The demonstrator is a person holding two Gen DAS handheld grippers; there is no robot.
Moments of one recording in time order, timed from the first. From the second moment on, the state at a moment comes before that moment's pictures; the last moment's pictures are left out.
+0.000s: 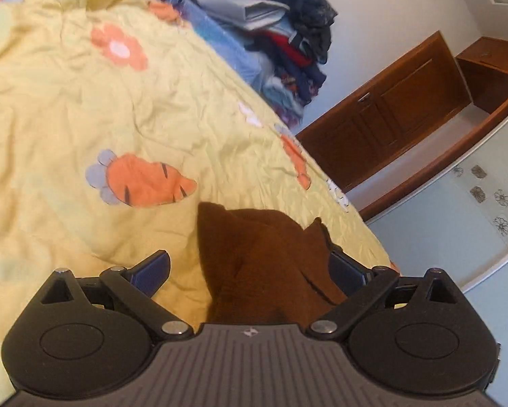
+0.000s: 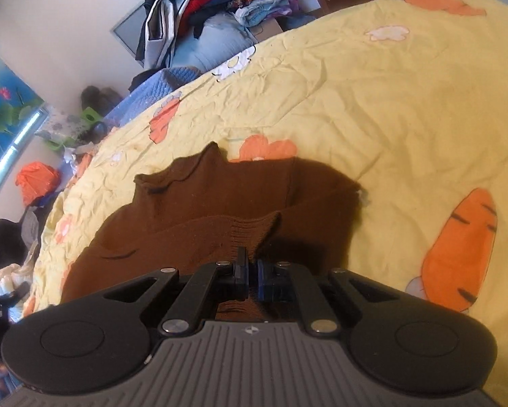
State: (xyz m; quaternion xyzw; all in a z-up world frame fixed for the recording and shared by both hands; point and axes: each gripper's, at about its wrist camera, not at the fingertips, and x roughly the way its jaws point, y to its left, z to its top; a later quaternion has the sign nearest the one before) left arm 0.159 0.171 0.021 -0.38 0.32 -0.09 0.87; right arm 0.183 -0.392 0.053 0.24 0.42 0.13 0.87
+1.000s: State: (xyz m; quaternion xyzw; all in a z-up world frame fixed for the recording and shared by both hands) left arm 0.182 0.043 0.066 -0.04 0.29 -0.07 0.95; right arm 0.169 -0.368 0.090 0.15 0.31 0.12 0.93
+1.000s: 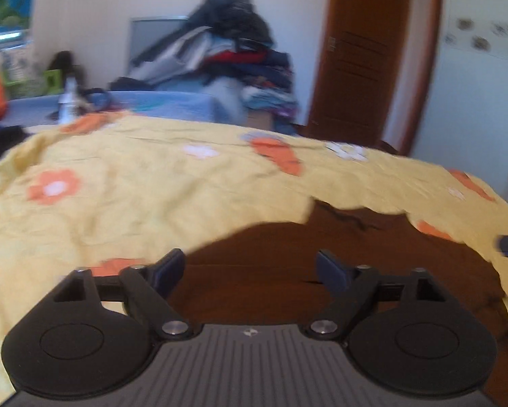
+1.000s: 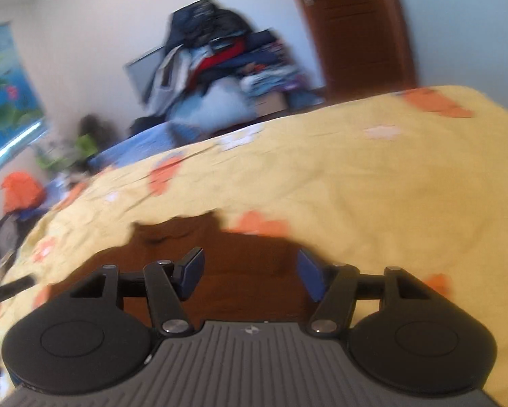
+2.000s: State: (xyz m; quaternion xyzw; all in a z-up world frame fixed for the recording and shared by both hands) left arm 0.111 0.090 0.018 0.00 0.34 0.00 0.94; right arm 0.080 -0.354 0.029 0.01 0.35 0.09 0.93
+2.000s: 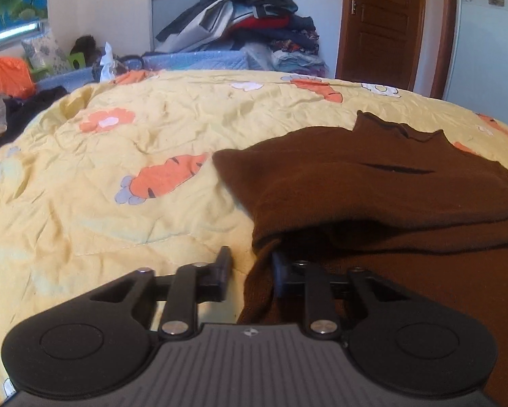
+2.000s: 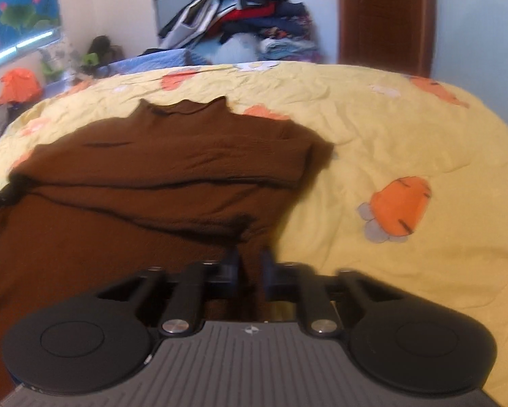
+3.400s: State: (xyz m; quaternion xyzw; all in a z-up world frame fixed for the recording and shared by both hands) left arm 0.015 0.144 0.005 -0.27 0.41 -0.11 0.86; right arm 0.009 -0.414 0.012 0.28 0.44 0.19 0.83
